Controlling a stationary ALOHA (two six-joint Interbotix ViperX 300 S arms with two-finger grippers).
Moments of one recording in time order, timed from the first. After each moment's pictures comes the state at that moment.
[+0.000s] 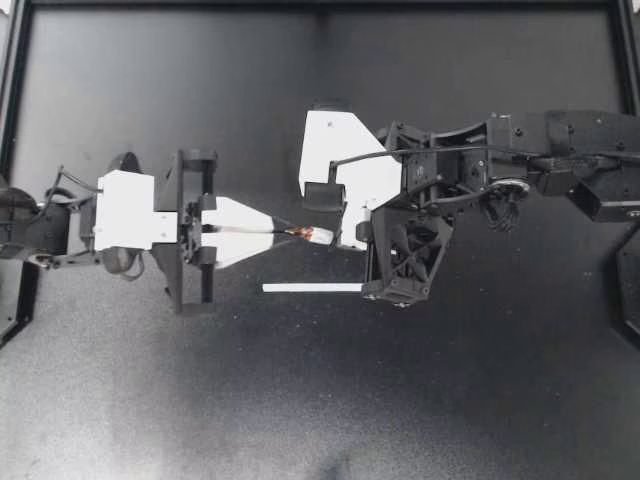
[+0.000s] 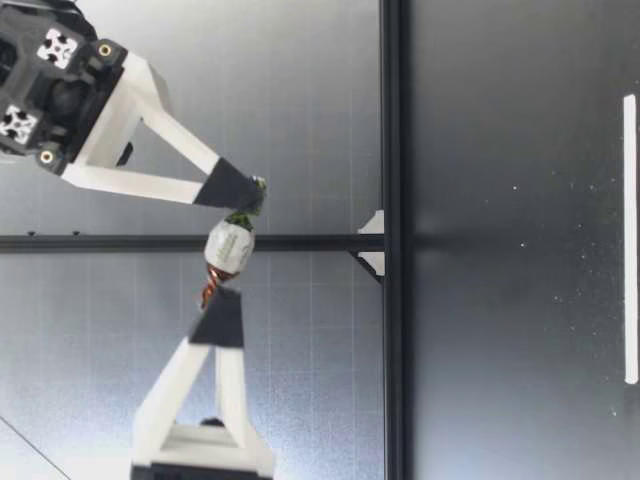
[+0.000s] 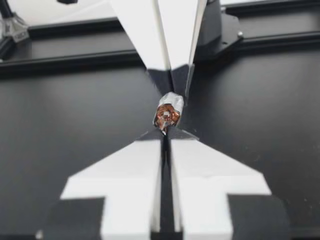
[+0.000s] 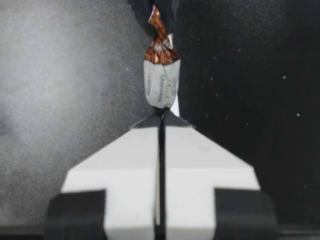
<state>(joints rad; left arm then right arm) 0.02 -0.19 0.95 -0.07 -0.61 0.18 -0.07 -0.05 0.26 0.04 0.86 0.05</state>
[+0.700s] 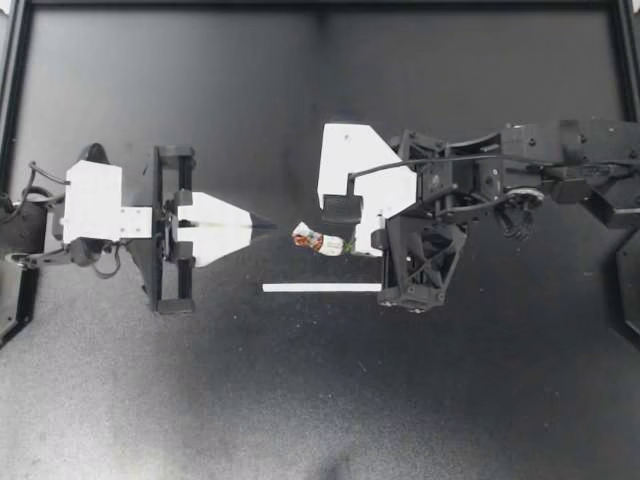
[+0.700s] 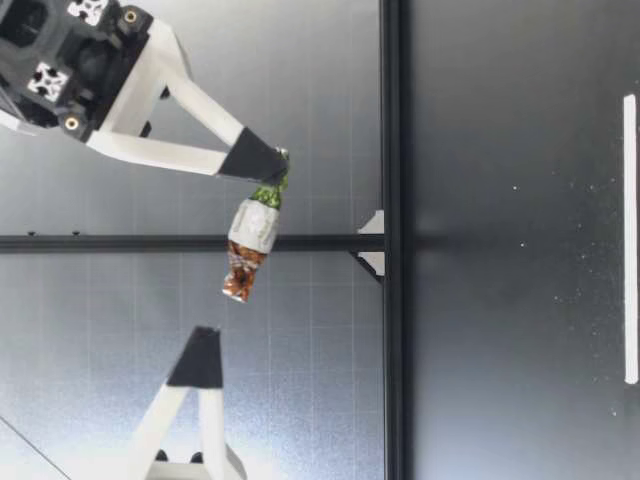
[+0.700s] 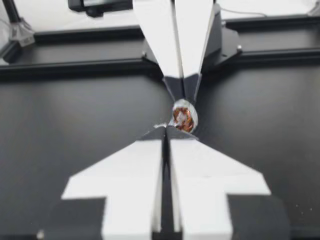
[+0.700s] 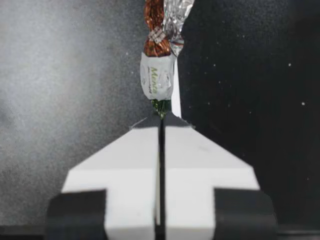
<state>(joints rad) 0.02 -0.25 1.00 -0.07 -0.64 0.15 -0.07 -0.08 0.33 0.04 0.82 0.04</state>
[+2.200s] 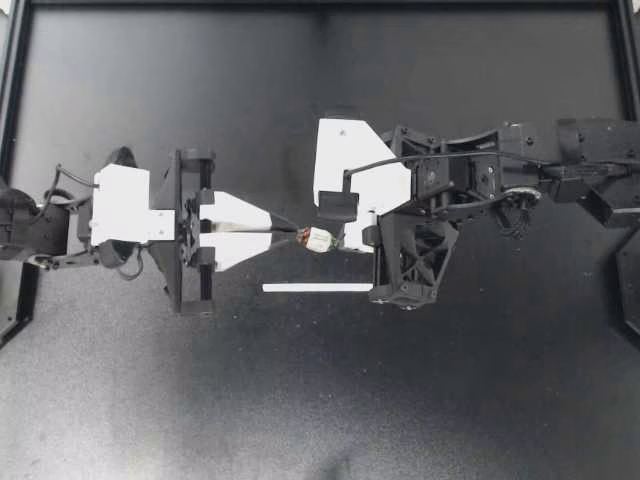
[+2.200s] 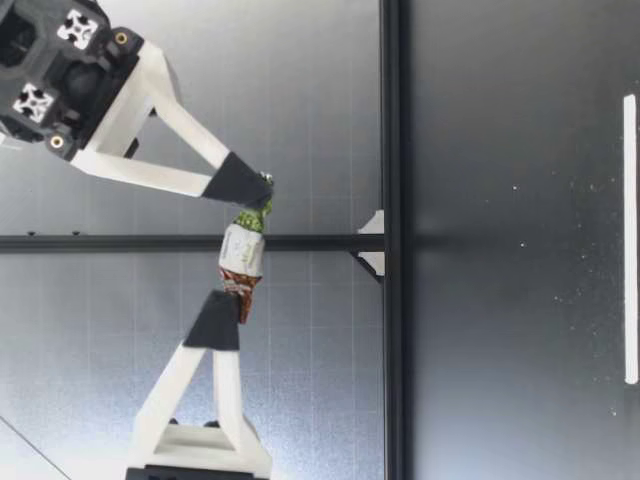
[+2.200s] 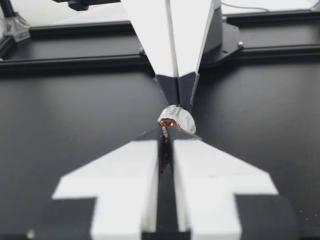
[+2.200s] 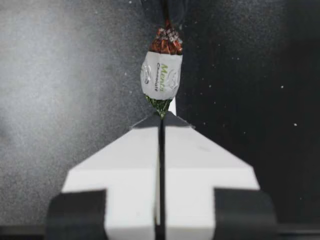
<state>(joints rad) 0.02 -0.18 0.94 -0.08 -0.64 0.15 -0.07 -0.08 0.32 0.03 0.77 0.02</state>
